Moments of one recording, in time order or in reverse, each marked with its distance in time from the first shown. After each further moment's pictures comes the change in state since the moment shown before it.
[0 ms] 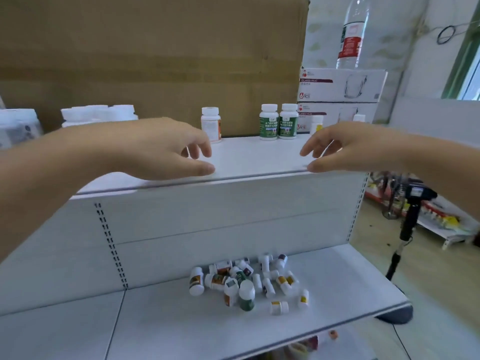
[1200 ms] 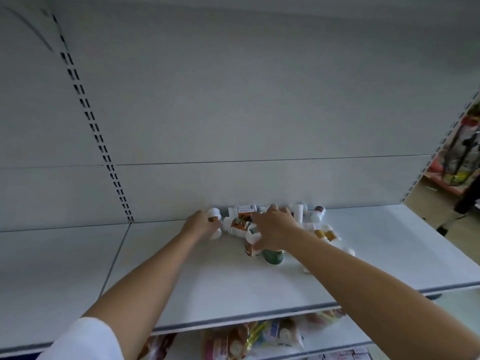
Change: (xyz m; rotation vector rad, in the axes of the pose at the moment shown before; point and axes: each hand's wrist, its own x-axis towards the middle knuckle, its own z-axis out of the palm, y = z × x) left_hand 0.075 -0.104 0.510 -0.634 -0.106 -0.809; right_hand 0.117 0.056 0.447 -0.466 -0.320 -0.122
